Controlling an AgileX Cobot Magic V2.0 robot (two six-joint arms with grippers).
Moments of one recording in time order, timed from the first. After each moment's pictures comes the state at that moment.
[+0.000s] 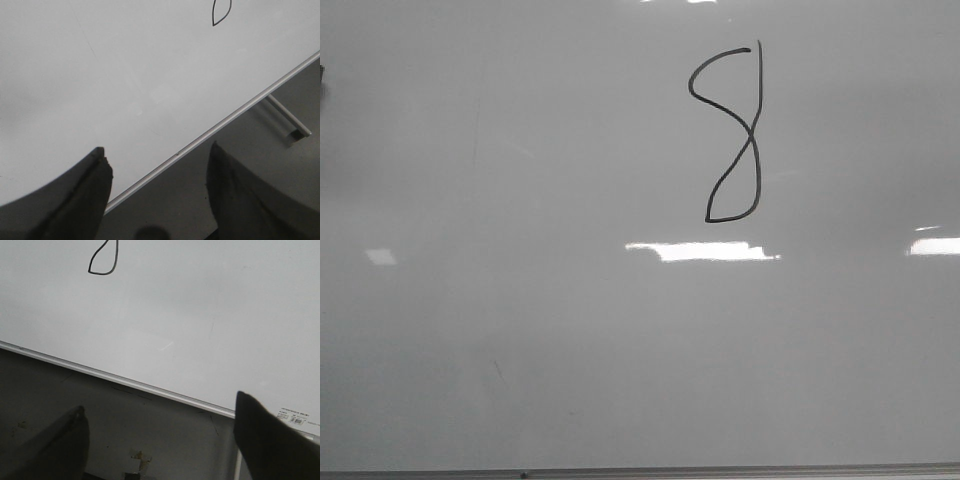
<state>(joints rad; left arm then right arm) -0.69 0.80 -0.91 0.11 0.91 -0.11 0.26 0.45 -0.80 0.01 1.08 0.00</state>
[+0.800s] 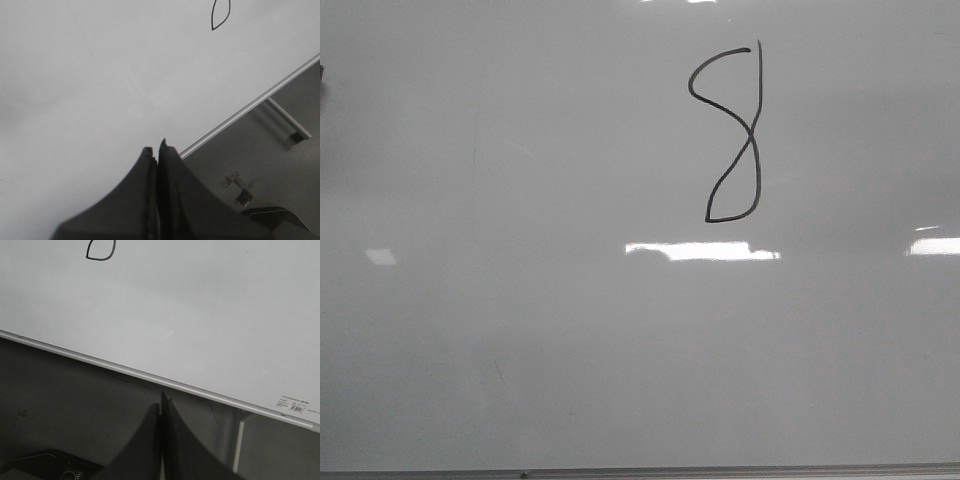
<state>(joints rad) -0.69 0.80 -0.91 0.11 0.90 -0.11 0.26 0.45 -0.80 0.01 1.13 0.00</state>
